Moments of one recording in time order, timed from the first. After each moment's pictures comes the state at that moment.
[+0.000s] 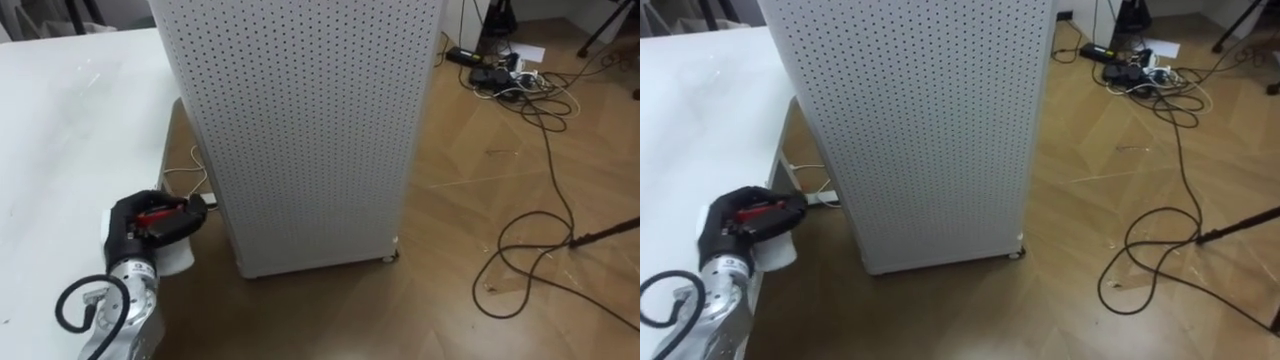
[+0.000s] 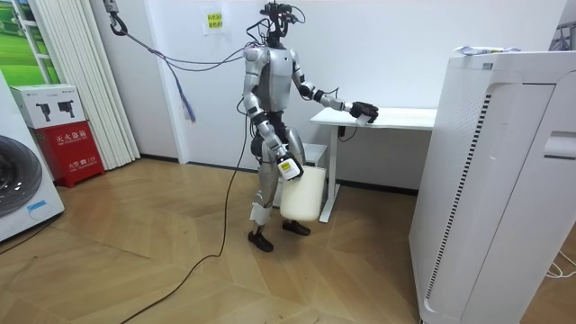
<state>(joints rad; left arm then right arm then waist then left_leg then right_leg) -0.46 0.27 -0.09 0.73 -0.34 -0.16 0.32 0.00 -0.29 0.33 0.82 0.15 0.02 0.14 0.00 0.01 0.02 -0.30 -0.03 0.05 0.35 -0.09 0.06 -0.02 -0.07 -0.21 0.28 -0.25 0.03</state>
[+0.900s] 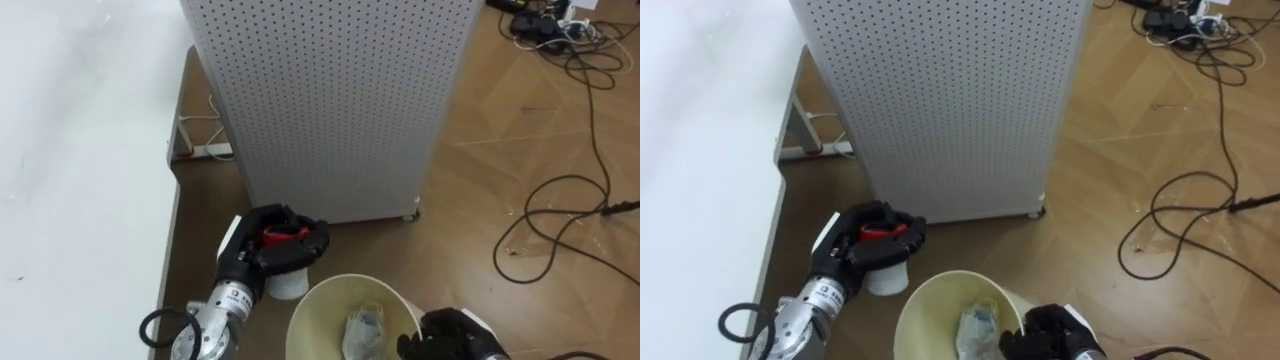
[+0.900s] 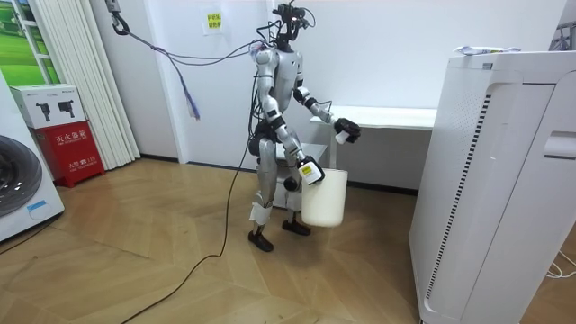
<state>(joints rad) -0.32 0.17 -0.32 0.61 -0.50 -0.23 0.02 -0.34 -0.29 0.29 1.05 0.24 -0.08 0.10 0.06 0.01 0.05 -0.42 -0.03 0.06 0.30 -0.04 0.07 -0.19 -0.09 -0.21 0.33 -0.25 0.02</state>
